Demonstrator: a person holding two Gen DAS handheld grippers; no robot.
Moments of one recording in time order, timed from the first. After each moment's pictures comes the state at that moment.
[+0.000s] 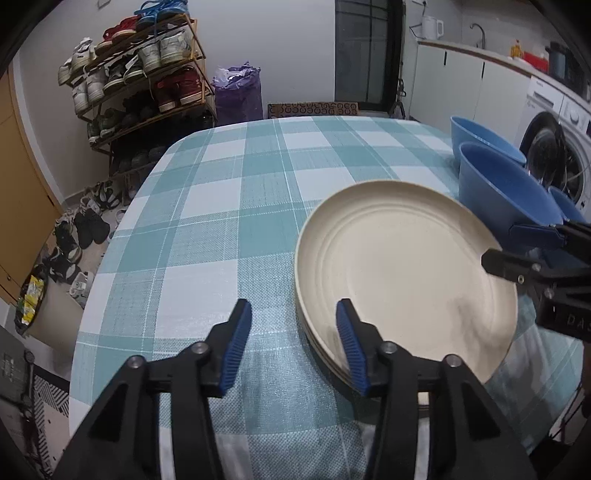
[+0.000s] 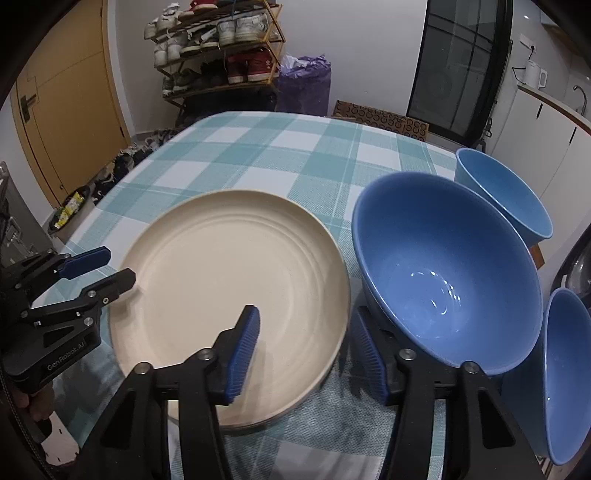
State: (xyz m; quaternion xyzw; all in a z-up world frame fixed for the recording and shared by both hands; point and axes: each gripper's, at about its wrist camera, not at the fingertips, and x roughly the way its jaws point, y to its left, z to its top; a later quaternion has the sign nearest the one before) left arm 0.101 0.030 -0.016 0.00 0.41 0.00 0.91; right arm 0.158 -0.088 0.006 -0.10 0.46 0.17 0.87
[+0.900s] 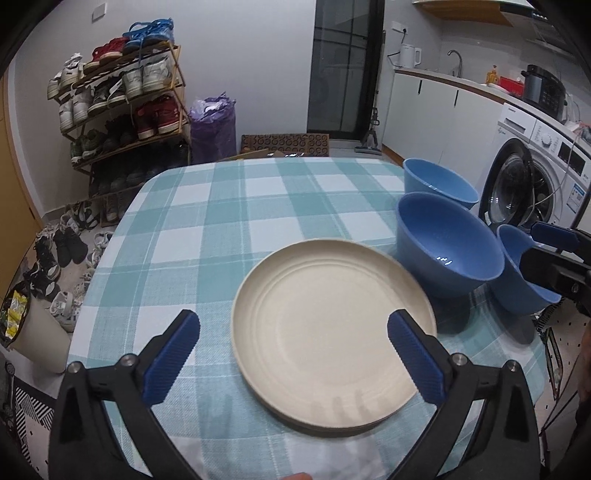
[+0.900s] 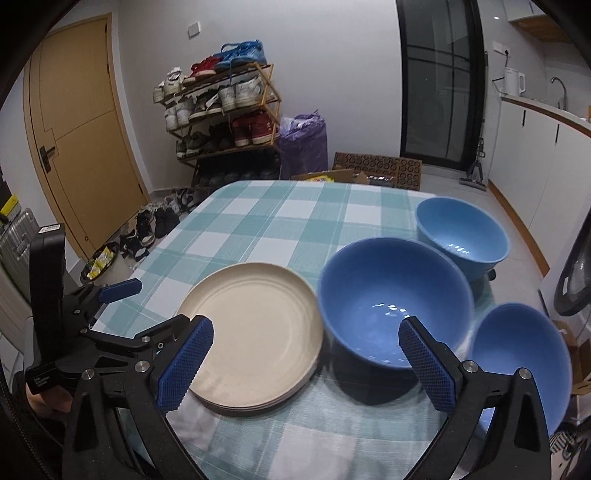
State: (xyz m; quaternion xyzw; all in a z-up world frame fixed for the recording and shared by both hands) left arm 0.094 -0.011 0.040 -0.02 0.37 -0.05 0.93; right arm 0.116 -0.153 0.102 -0.03 0.38 0.18 0.91
